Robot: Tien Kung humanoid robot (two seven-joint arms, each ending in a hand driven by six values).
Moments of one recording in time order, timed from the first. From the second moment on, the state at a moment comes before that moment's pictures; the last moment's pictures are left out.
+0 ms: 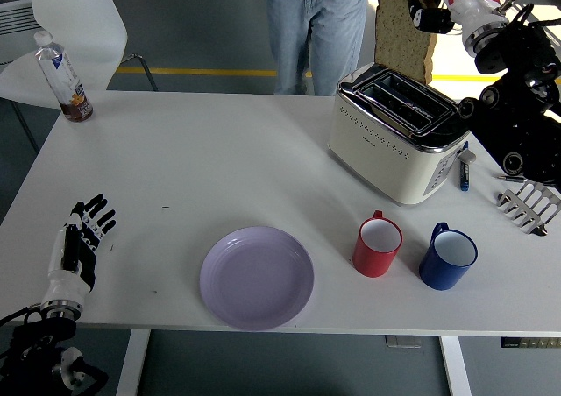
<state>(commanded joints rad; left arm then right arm) -0.02 0.00 -1.51 -1.09 1.03 0.07 -0.34 1.13 -0.20 0.79 0.75 -1.82 -0.36 -0.07</state>
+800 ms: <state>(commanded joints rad) -0.03 0.00 -1.54 -1.09 1.03 0.07 -0.34 1.03 -0.36 0.51 1.51 -1.49 -0.12 -0.16</state>
